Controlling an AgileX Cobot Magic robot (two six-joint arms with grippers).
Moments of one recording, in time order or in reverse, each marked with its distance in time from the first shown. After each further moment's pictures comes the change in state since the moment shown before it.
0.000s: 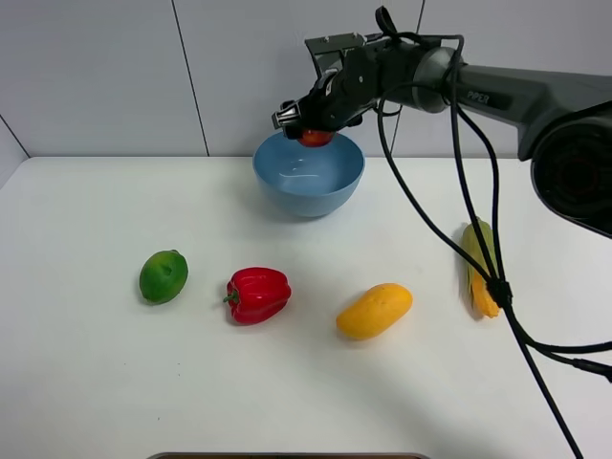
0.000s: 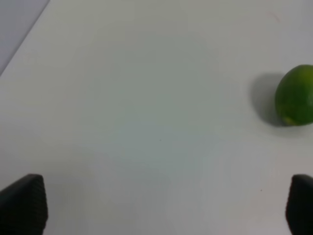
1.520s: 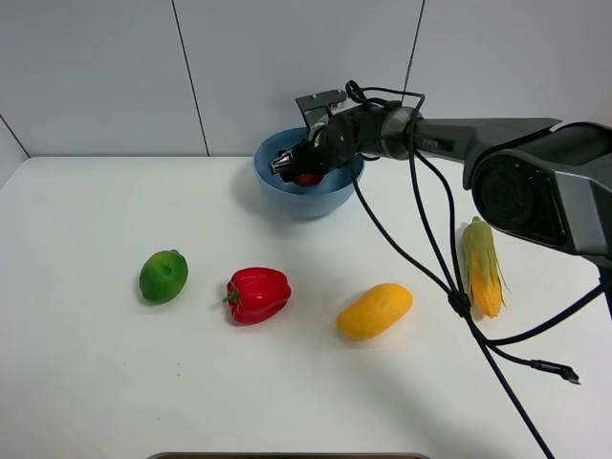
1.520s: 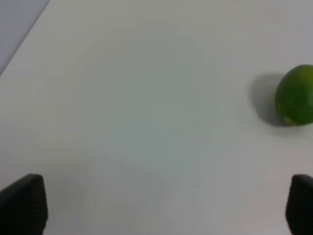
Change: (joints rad) left arm 0.000 0.000 0.000 0.001 0.000 0.000; right arm 0.003 0.164 0.000 -0.012 -0.141 -0.002
